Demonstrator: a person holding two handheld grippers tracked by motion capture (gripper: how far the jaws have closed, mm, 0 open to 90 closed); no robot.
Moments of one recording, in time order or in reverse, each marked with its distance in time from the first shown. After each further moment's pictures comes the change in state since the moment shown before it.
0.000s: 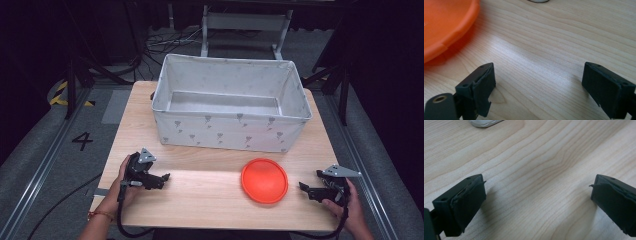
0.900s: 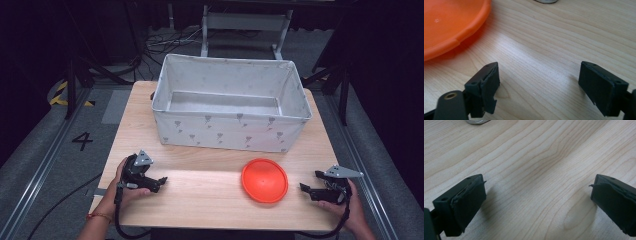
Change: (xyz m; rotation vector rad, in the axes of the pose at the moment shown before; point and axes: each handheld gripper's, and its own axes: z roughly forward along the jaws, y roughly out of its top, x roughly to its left) left arm 0.003 -0.006 -0.005 0.000 -0.037 0.034; right arm -0.004 -0.002 -0.003 -0.011 0.061 -0.039
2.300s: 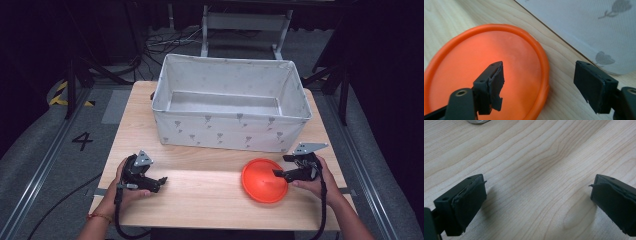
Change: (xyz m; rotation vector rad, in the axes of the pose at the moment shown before) left arm -0.001 0.000 0.000 -0.002 0.013 -0.005; right arm 0.036 0.091 0.046 0.079 0.223 -0.121
